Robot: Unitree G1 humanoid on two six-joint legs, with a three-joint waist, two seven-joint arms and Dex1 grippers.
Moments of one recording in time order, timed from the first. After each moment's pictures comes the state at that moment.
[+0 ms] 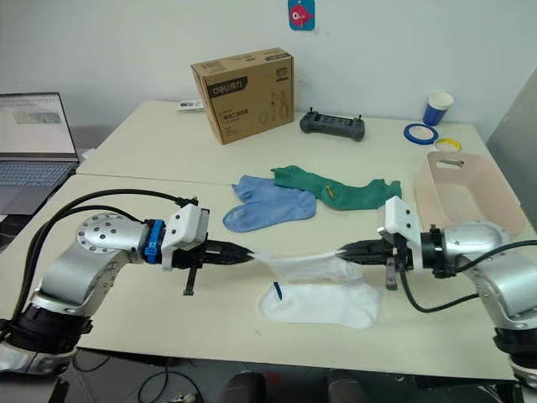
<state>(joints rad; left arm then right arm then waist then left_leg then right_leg) -0.45 0.87 -0.12 -0.26 -0.51 0.40 -1.30 -0.35 -0.91 -0.03 -0.45 0.63 0.69 1.18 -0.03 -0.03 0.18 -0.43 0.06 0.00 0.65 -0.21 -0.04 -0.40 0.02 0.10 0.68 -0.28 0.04</state>
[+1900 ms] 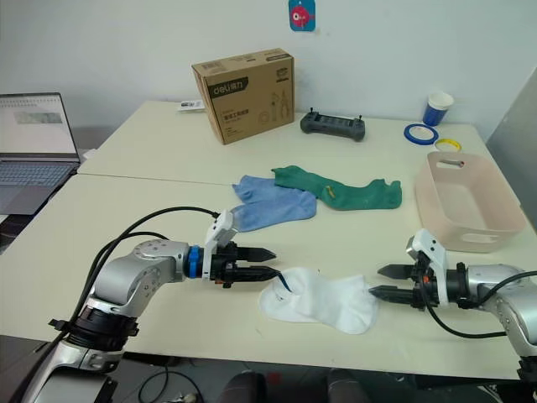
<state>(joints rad) -0.48 0.58 -0.17 -0.02 -0.46 0.69 -1.14 -0.11 -0.91 -0.09 -0.30 0.58 0.79 1.08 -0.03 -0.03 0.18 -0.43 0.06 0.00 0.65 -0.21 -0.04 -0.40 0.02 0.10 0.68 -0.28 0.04</state>
